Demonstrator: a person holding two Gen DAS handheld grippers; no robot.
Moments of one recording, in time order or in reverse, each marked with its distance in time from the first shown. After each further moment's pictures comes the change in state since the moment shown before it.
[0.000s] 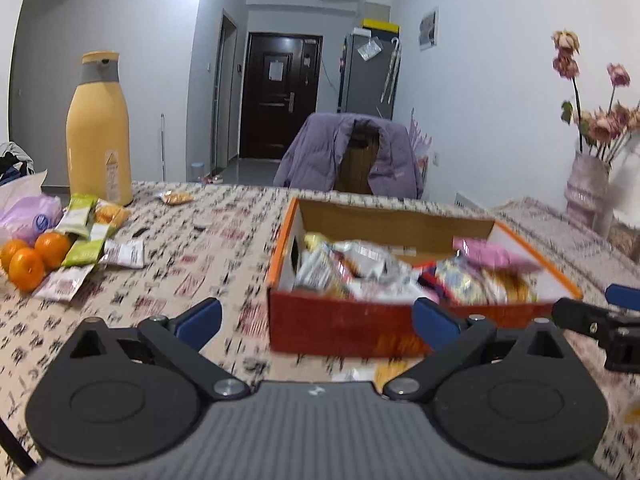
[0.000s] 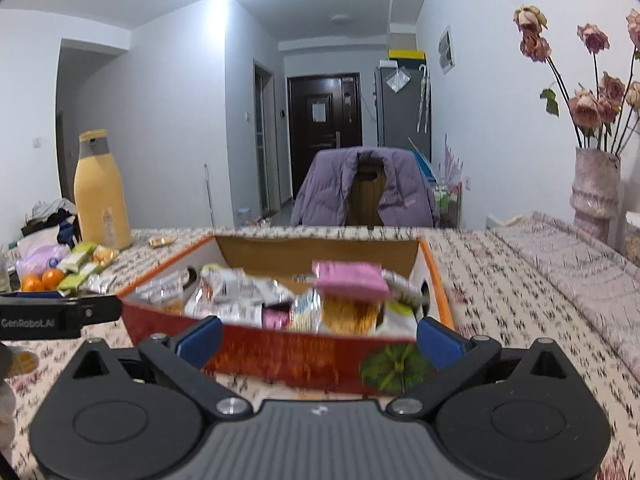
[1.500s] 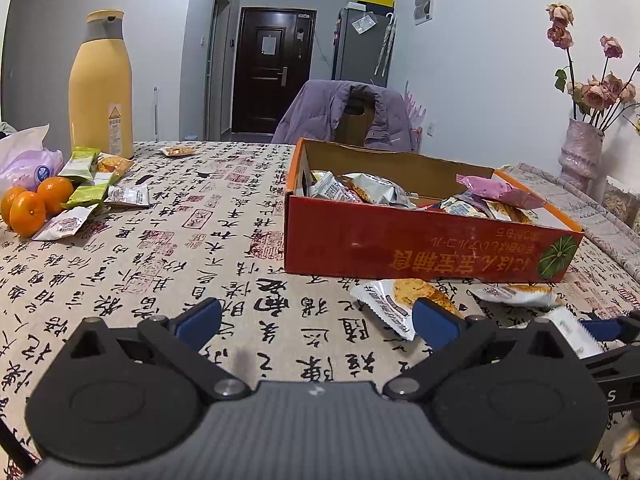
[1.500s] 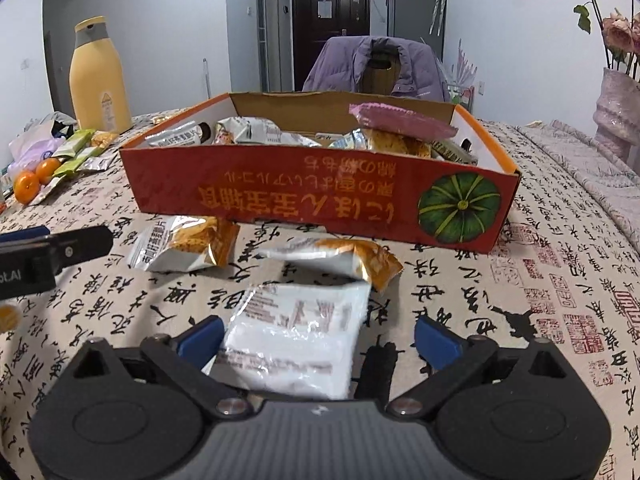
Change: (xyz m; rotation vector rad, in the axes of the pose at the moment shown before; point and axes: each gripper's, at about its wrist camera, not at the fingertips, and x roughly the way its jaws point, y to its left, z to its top) left arm -0.004 0.016 -0.045 -0.001 0.071 -0.026; right arm 0.029 0.037 -0.054 -0.029 0.334 -0.004
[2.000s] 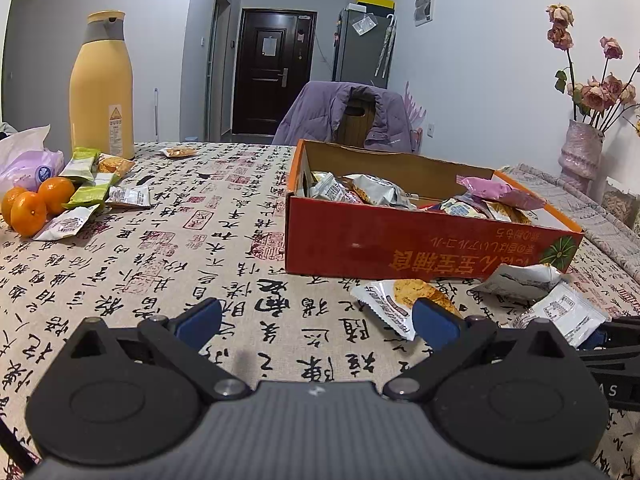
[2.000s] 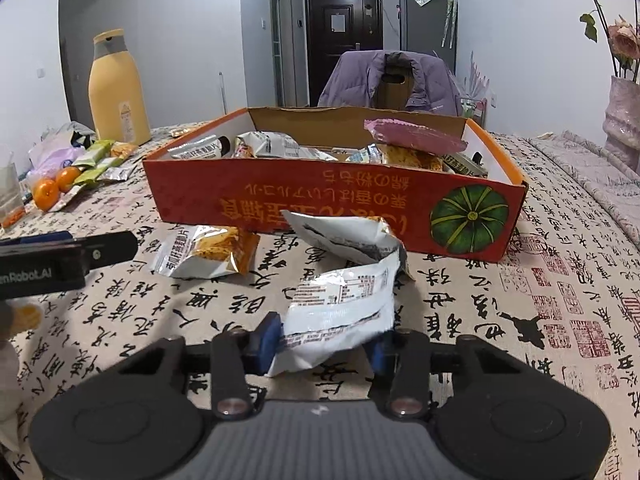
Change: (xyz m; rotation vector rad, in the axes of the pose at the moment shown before) left arm 0.000 0.000 0.000 0.000 -0.002 0.001; right arm -0.012 0.000 -0.004 -0.002 -0.050 0.054
